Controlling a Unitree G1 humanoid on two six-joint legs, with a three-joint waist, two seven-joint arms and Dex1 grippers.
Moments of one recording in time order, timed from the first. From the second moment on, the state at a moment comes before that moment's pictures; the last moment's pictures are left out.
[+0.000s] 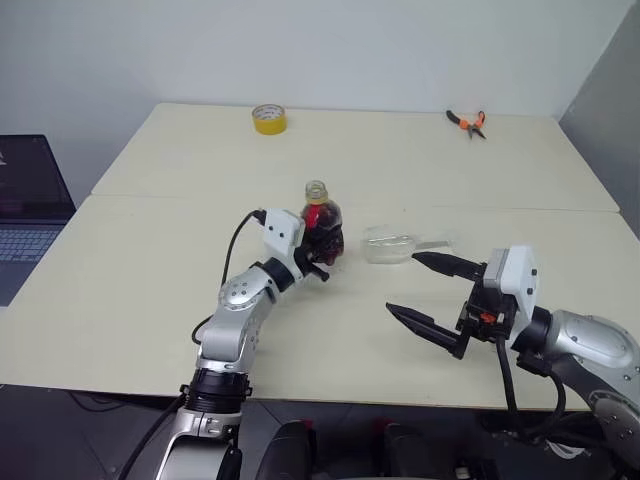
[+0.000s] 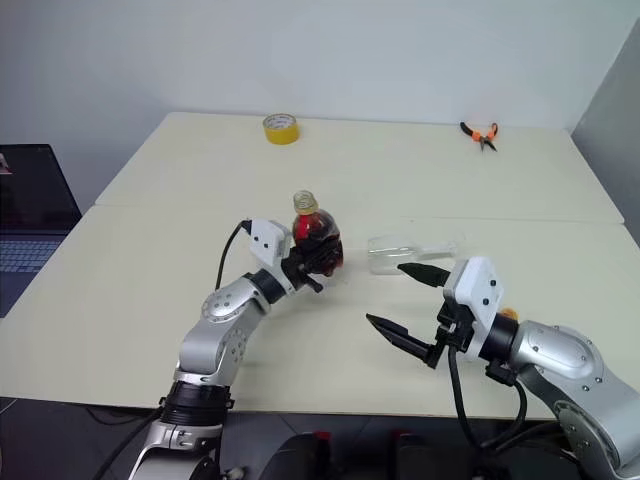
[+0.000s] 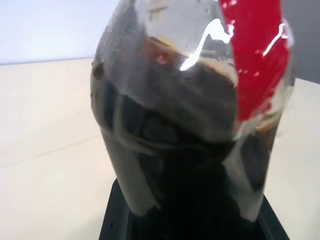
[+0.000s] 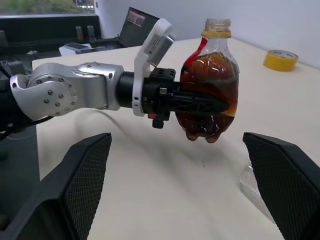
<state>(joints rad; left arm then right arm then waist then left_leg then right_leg) -0.39 0.17 -0.01 0.03 -0.21 0.23 -0.51 -0.08 -0.69 -0.10 -0.81 0.72 0.63 0.60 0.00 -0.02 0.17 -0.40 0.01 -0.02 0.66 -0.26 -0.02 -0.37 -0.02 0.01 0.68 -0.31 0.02</state>
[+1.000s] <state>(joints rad) -0.72 0.19 0.16 0.86 -0.09 -0.29 -0.09 -0.41 -0.57 0.16 -0.64 0.57 0.63 0.64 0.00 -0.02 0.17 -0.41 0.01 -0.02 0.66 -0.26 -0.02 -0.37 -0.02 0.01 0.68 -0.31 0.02</state>
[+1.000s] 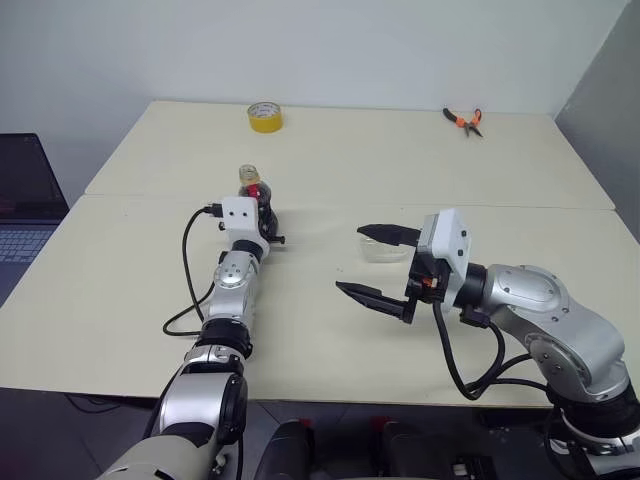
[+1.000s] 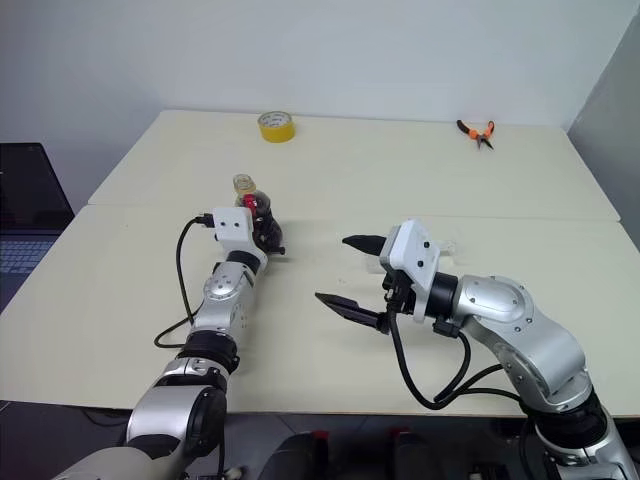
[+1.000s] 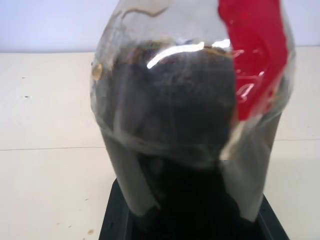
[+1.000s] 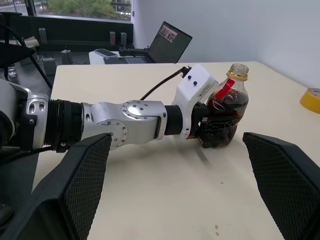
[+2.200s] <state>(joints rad) -0.13 0.45 -0.01 -0.15 -0.22 0.15 -0.59 -0.11 -0.72 0.24 -0.53 -0.22 0.40 0.36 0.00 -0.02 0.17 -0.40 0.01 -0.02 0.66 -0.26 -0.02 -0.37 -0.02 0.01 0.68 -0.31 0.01</state>
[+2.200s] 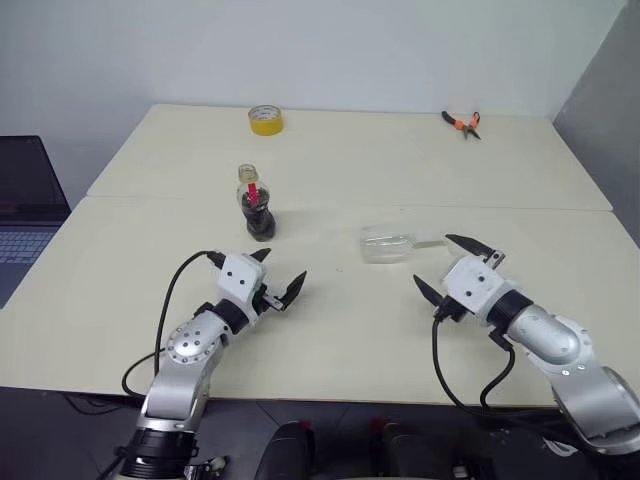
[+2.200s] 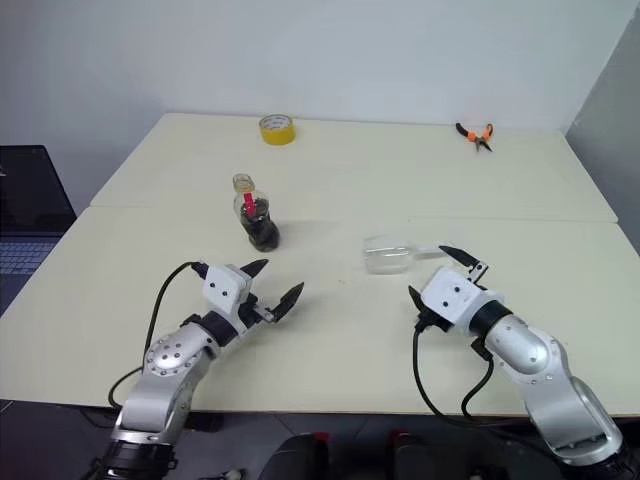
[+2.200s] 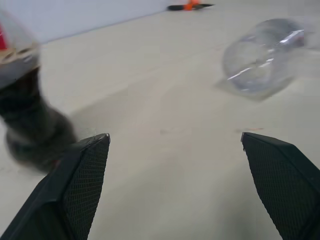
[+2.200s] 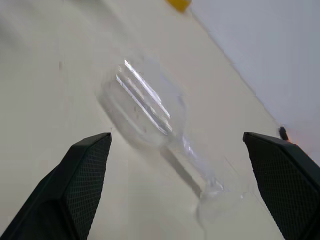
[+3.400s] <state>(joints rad) -0.38 0.53 -0.07 -0.08 -0.34 0.28 -0.95 -0.47 -0.50 0.40 0.20 -0.78 0.23 0.13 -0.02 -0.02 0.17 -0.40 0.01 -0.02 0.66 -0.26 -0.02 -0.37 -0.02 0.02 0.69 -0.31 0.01</state>
